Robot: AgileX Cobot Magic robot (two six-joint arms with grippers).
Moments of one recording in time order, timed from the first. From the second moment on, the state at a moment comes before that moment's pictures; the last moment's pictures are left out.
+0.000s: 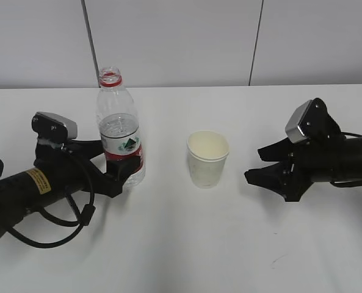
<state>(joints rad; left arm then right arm) -0.28 2.08 -0.62 0.46 -1.14 -0.21 -0.05 1.89 -0.78 1.81 0.82 -2.58</state>
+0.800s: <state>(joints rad) -0.29 2.11 -0.68 0.47 -1.14 -0.21 -0.04 2.08 -0.90 1.81 0.95 -2.59</state>
